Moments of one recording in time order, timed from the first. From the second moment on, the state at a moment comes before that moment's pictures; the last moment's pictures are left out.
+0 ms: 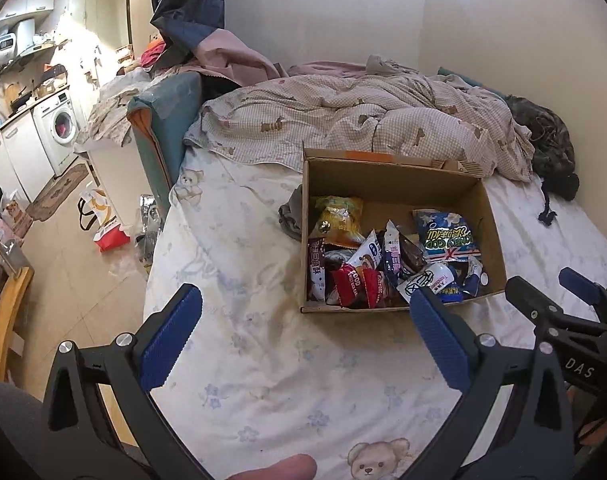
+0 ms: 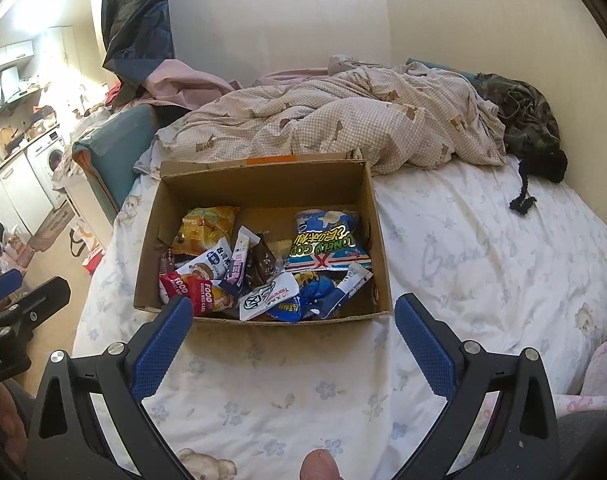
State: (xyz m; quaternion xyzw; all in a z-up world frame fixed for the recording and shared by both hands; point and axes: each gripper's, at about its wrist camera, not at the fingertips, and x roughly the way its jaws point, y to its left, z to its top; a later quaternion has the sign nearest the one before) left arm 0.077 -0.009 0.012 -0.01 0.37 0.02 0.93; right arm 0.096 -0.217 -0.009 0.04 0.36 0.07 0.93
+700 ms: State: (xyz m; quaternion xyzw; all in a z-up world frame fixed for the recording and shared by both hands) left arm 0.079 -0.010 0.005 -0.01 0.38 0.02 0.92; right arm 0.096 -0.218 -0.008 0.04 0.36 0.06 0.93
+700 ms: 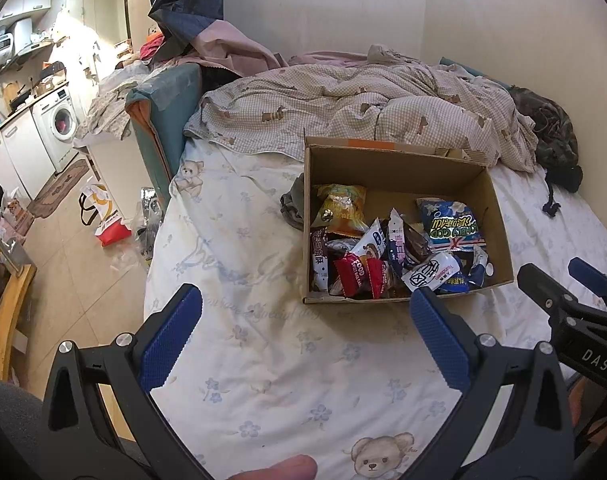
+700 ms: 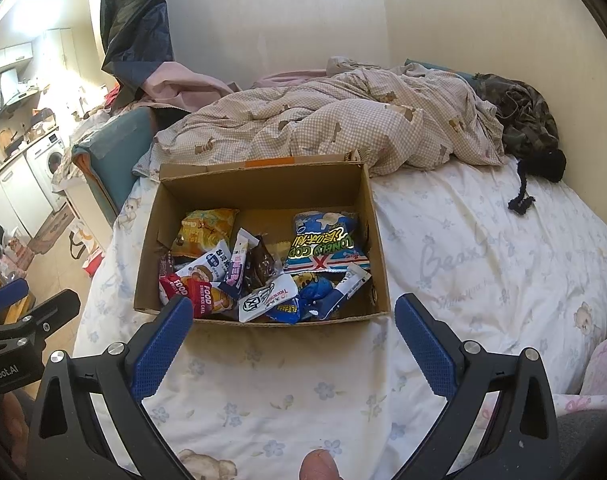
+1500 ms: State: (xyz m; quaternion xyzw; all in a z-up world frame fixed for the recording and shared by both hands) left arm 0.079 -0.004 0.001 -0.01 0.39 0.03 0.92; right arm 0.093 -0.222 -0.003 0.05 0.35 0.05 0.93
